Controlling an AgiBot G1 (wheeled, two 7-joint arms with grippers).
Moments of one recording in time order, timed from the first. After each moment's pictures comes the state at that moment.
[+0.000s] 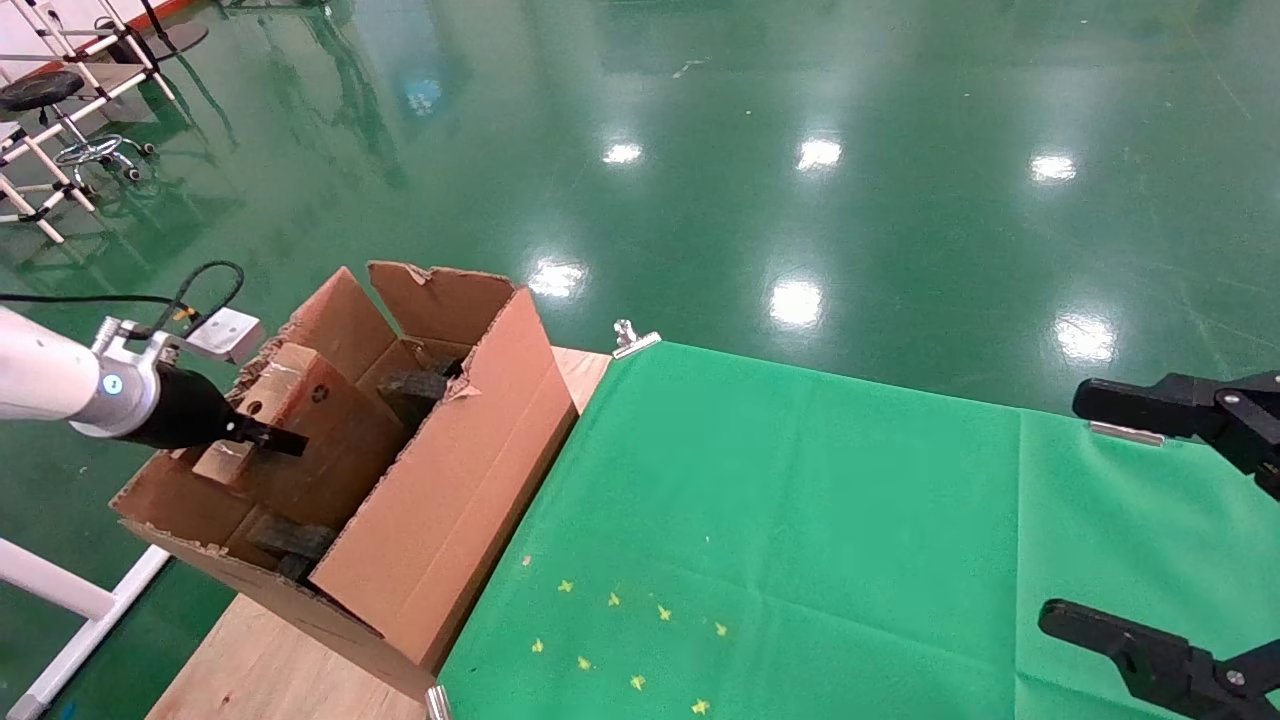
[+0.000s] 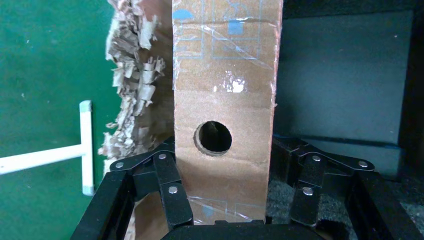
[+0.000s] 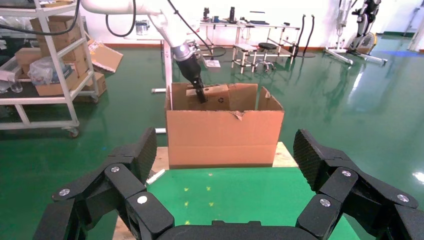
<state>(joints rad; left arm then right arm) -1.79 0.79 1.25 0.00 1.56 0.93 -0.60 1.08 -0.58 -0.35 1.25 -0.67 -1.45 0.14</state>
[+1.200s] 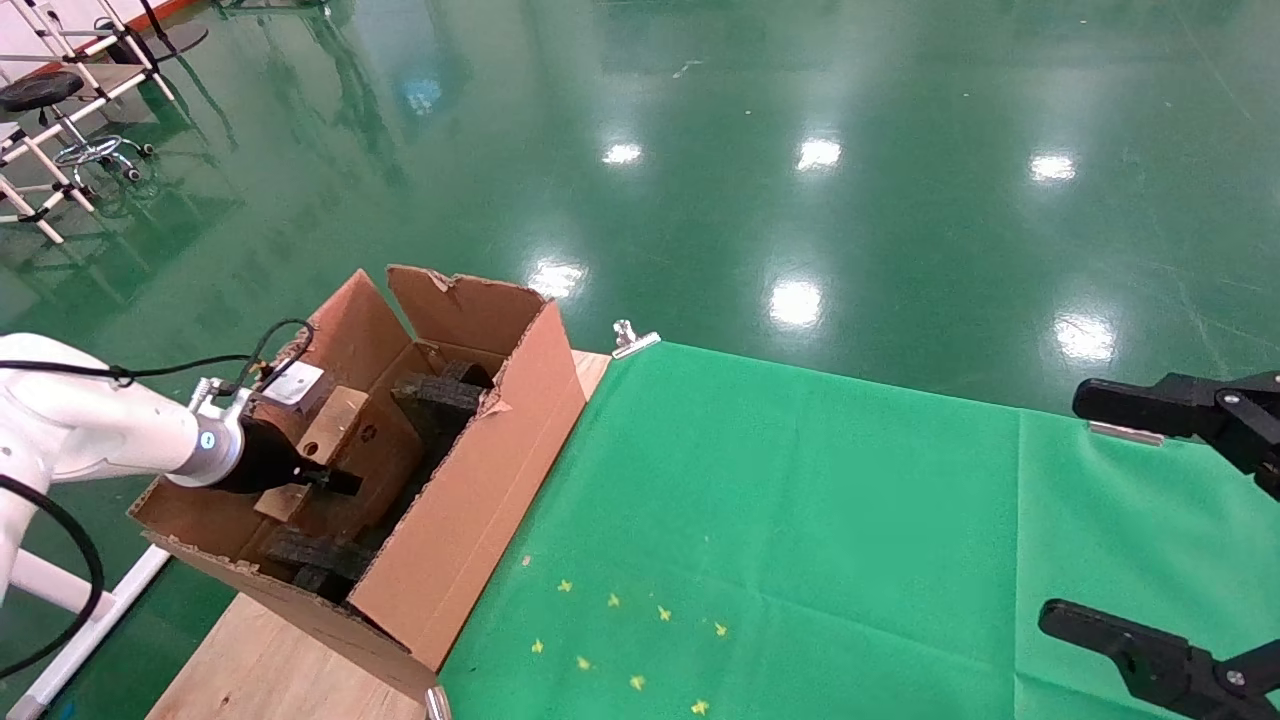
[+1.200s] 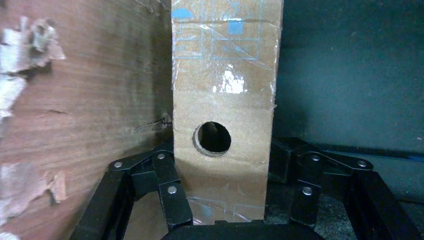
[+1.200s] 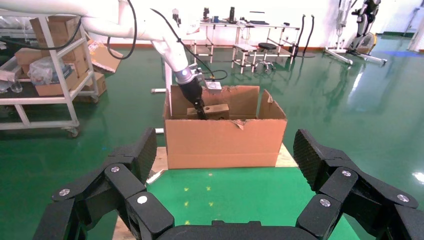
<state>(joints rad) -1.60 0.87 1.21 0.00 1.51 0.79 -0.63 1.08 -0.58 -0.35 1.25 -0.67 -1.45 0.14</state>
